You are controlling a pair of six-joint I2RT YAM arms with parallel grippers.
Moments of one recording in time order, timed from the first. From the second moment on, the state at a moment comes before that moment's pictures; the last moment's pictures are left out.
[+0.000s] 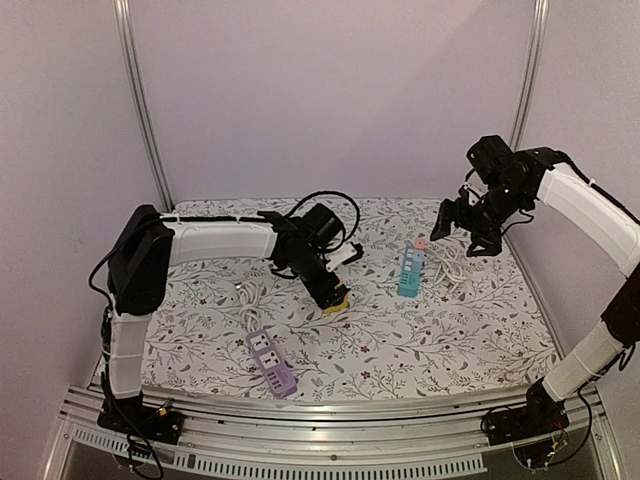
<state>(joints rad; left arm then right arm) -0.86 2.13 1.66 -0.61 -0.02 0.21 0.41 1.53 1.55 -1.16 -0.18 0.65</state>
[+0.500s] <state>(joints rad) -0.86 2.18 1.70 -0.65 -0.03 0.24 0.41 1.51 1.55 -1.16 -0.20 0.65</state>
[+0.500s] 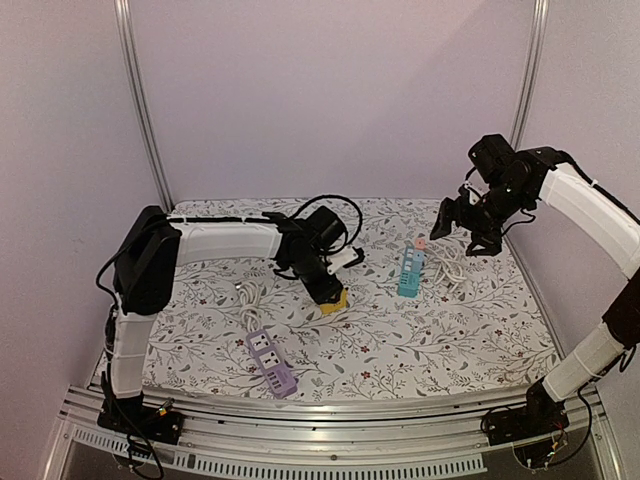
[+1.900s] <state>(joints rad) -0.95 1.51 1.40 -0.55 0.14 0.10 0.70 1.77 1.55 -0.58 -0.92 0.92</state>
